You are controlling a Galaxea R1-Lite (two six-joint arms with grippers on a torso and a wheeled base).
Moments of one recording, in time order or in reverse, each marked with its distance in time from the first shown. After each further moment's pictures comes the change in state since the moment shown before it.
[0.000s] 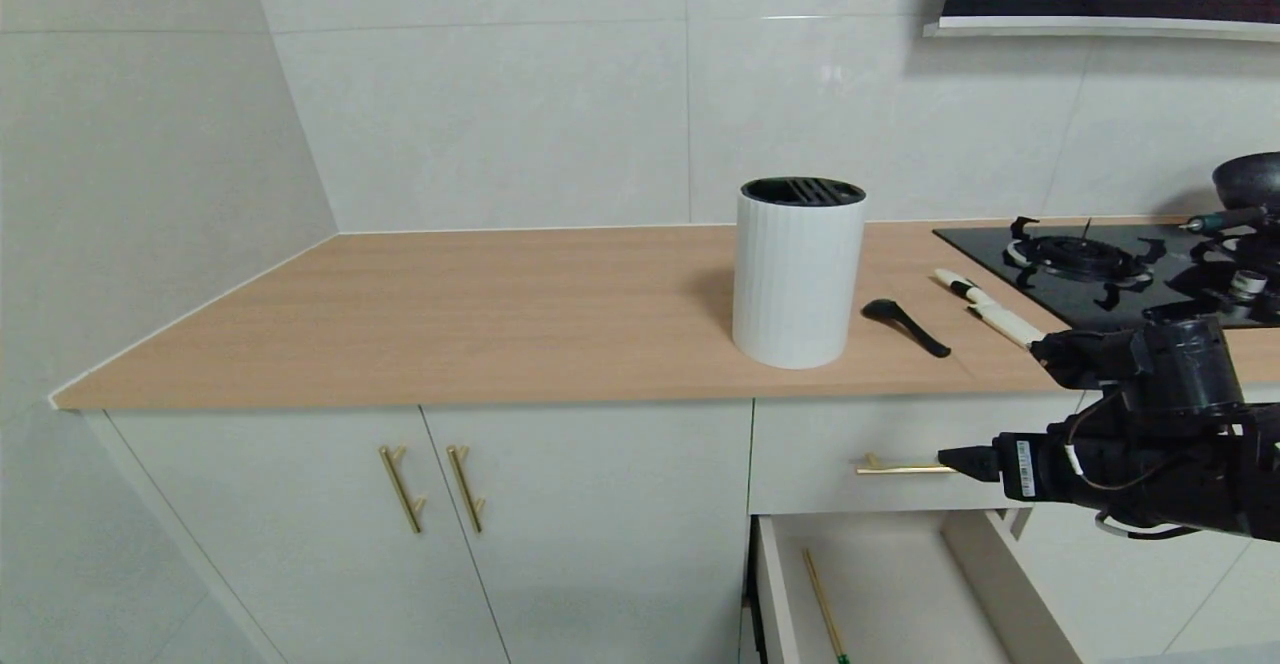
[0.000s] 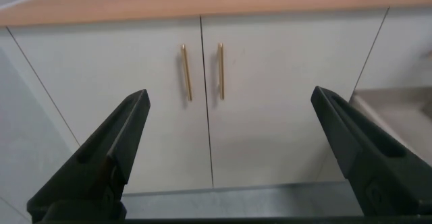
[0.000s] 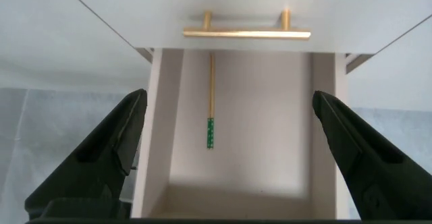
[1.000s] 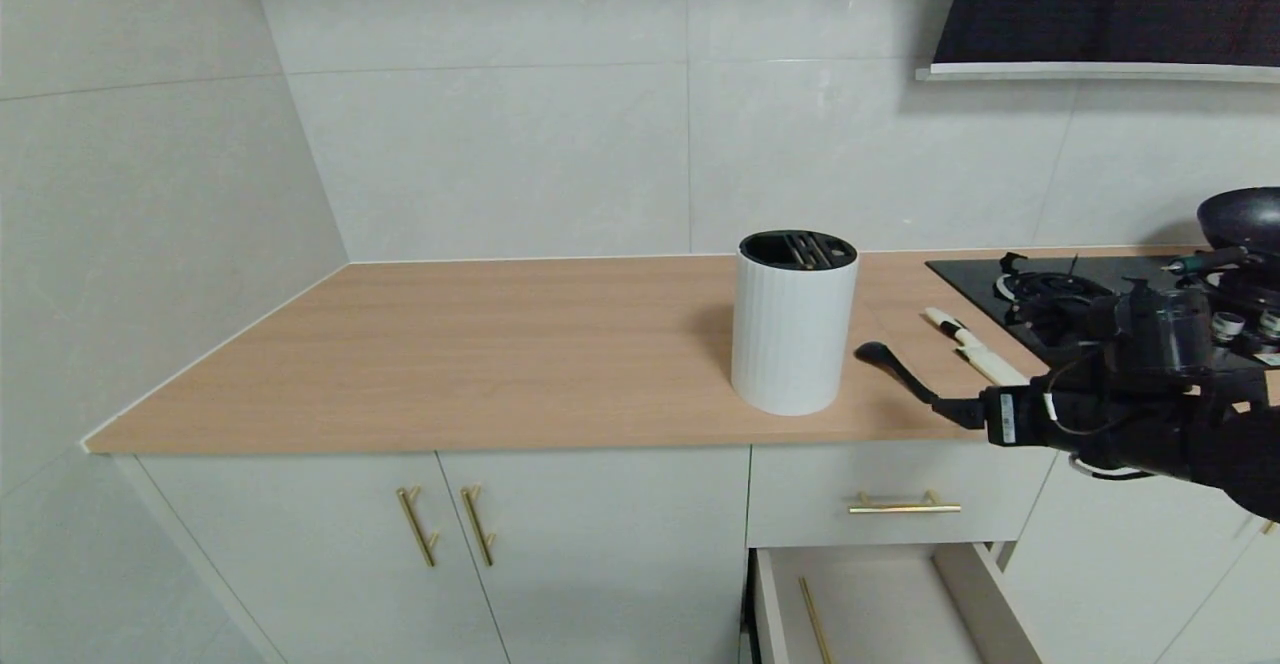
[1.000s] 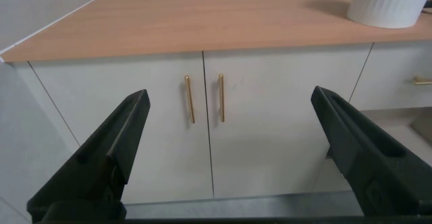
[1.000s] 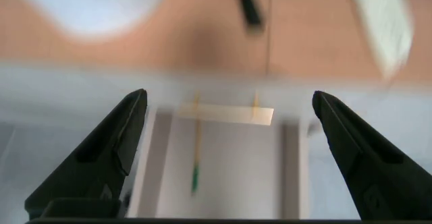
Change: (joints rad) left arm 0.000 0.000 0.000 0.000 0.000 0.000; right arm -0.076 0.140 -0.113 -0.181 0.030 -0.124
